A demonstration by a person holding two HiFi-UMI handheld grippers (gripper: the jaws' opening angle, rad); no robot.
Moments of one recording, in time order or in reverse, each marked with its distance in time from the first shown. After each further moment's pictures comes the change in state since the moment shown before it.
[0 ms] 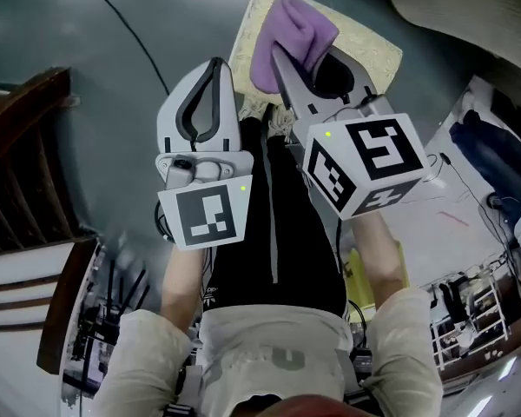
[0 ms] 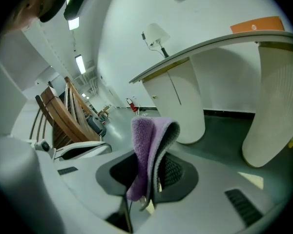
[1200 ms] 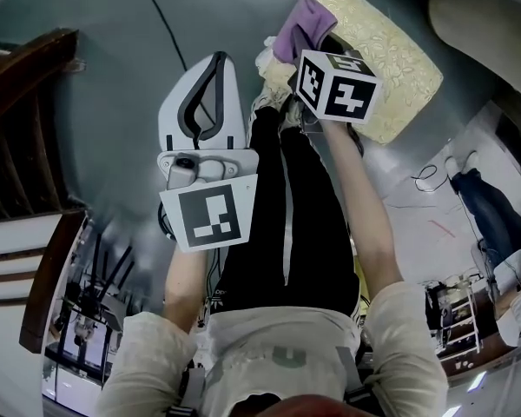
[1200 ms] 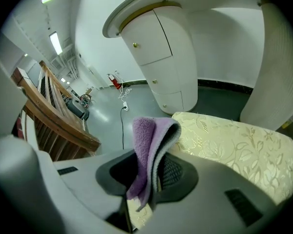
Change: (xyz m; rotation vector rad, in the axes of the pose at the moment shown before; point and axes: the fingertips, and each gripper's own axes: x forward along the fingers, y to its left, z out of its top) left arm -0.016 0.079 -0.056 -0.047 0.067 0.109; right arm 0.153 -0.037 -0.135 0.072 0.264 -0.161
